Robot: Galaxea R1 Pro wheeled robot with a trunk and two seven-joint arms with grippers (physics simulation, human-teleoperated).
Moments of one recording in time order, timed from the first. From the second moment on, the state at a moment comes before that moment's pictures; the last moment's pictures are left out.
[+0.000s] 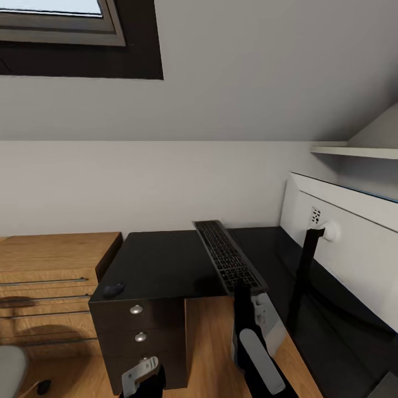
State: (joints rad) left arm 0.13 0.01 -0.48 -1.49 0.63 0.11 0.70; right arm -0.30 0.17 0.25 -1.14 -1.41 -0.44 -0.13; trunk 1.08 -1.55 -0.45
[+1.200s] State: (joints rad) left arm 0.13 0.00 -0.48 -1.53 0.65 0.10 0.96; right arm -0.39 0.17 0.26 -0.86 -1.39 -0.72 -0.18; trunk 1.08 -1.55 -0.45
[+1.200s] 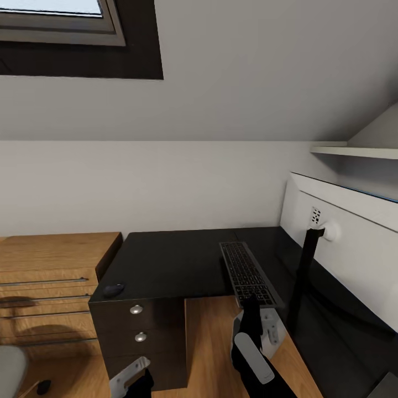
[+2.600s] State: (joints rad) left arm 0.13 -0.01 -0.49 -1.53 0.65 0.10 0.96; right arm -0.39 0.17 0.26 -0.87 -1.39 -0.72 -0.18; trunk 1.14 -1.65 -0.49
